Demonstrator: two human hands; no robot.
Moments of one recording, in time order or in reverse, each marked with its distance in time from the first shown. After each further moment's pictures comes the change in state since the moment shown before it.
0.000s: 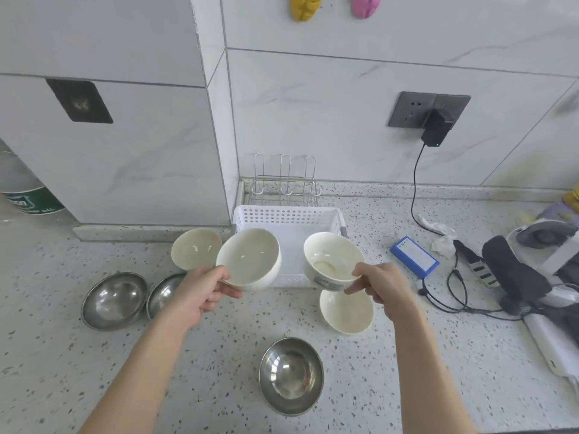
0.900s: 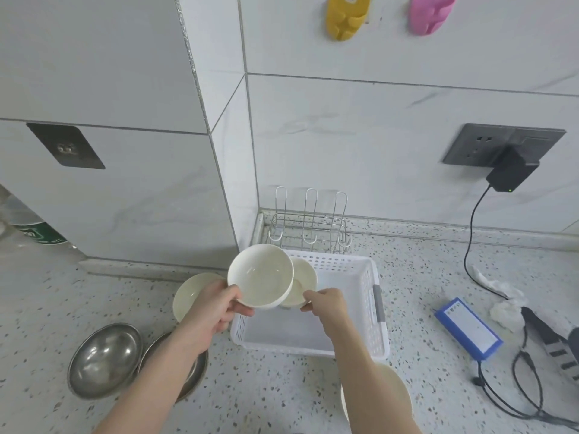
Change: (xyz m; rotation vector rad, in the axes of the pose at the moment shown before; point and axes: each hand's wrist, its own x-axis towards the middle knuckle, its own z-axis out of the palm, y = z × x) left_hand 0.081 0.049 0.005 -0.056 0.111 0.009; right_hand 0.147 -0.028 0.141 -0.112 -0.091 0.086
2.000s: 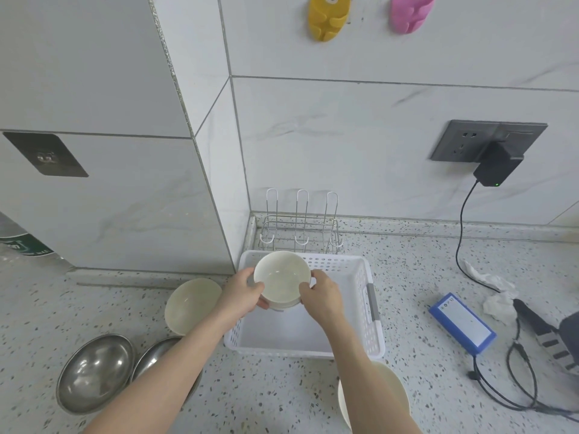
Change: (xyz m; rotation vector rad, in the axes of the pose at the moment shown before) left_hand 0.036 0.011 0.052 0.377 -0.022 0.199; right_hand -0.011 -0.019 -0.005 -0.336 0.077 -0.307
